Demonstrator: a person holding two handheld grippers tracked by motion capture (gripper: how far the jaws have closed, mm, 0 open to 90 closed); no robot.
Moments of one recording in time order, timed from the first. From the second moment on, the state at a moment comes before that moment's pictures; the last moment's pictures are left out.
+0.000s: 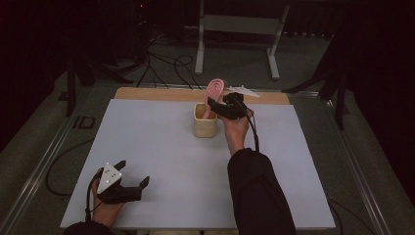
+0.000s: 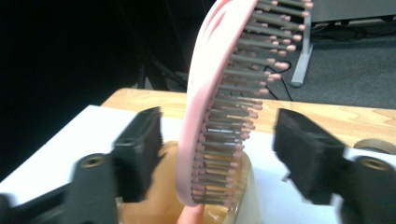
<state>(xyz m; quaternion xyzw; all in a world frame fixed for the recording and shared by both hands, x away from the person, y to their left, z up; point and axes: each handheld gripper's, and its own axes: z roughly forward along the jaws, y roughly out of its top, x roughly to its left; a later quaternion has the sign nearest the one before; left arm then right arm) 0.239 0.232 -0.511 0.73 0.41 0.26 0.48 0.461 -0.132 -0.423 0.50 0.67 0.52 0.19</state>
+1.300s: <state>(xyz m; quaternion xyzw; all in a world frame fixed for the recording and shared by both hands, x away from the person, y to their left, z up) 0.239 0.239 -0.509 0.71 0.44 0.29 0.47 0.392 -0.158 -0.426 0.41 0.77 0.42 0.25</state>
